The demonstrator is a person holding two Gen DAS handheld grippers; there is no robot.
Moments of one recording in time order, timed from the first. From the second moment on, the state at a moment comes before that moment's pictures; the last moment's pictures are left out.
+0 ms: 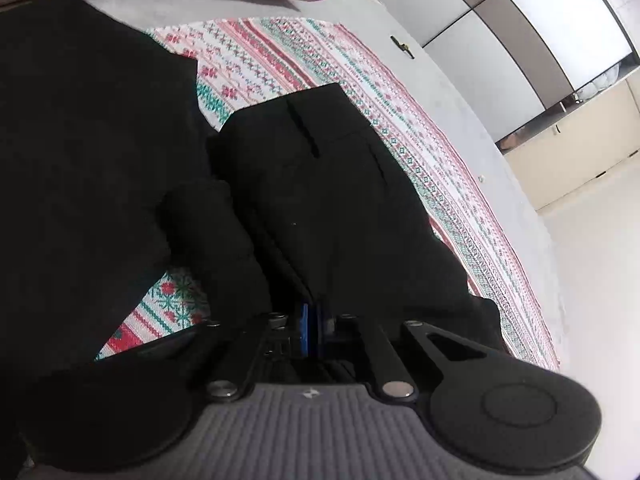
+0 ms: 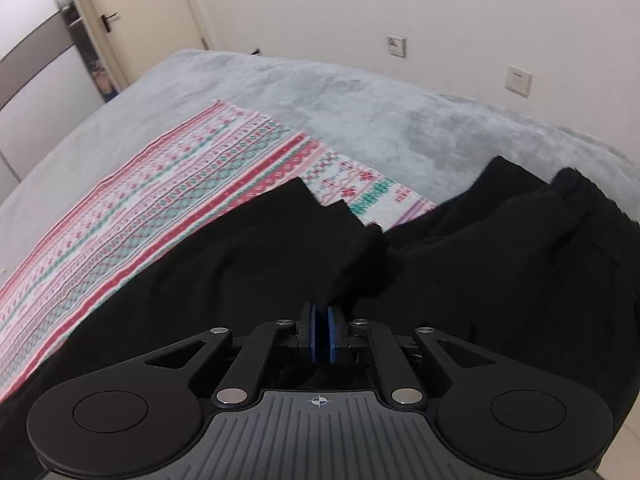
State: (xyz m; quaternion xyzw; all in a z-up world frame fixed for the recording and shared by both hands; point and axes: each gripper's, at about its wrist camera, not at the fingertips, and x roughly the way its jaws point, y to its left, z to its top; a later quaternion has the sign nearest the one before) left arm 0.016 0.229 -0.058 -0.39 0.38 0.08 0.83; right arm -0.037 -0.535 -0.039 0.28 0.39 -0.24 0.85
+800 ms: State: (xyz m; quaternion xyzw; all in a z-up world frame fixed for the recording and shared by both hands) left arm -0.010 0.228 -0.047 -0.37 0.37 0.05 0.85; right arm -0.087 -0.541 -0.022 0.25 0.32 -0.27 0.87
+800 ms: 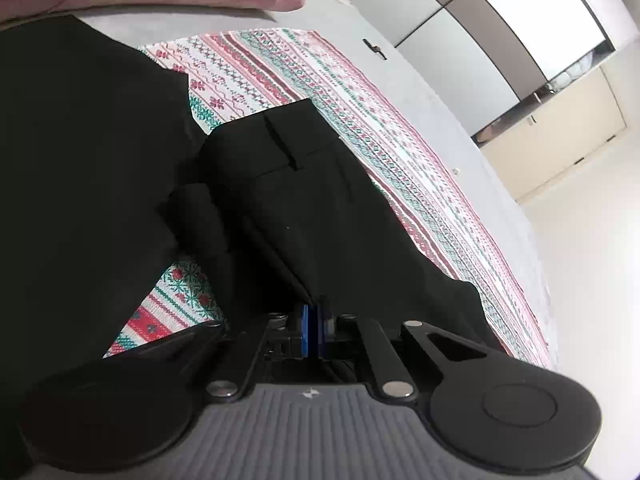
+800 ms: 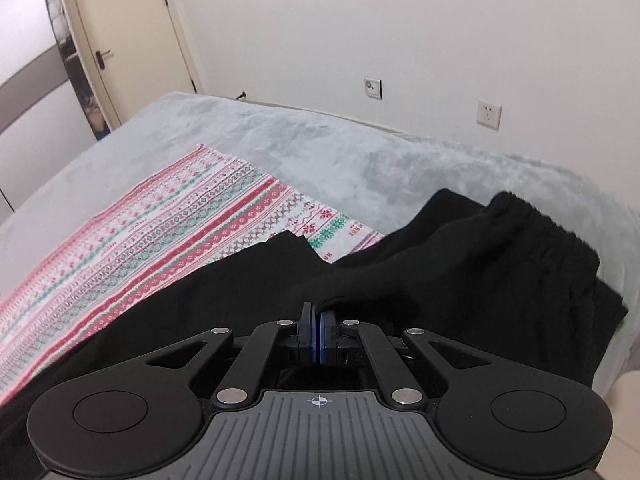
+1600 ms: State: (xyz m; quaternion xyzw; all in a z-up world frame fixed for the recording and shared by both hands) left arm 0.001 0.258 -0.071 -0.45 0.37 0.13 0.80; right arm -0.129 -0.555 -0.052 0.38 0.32 -0.23 0.84
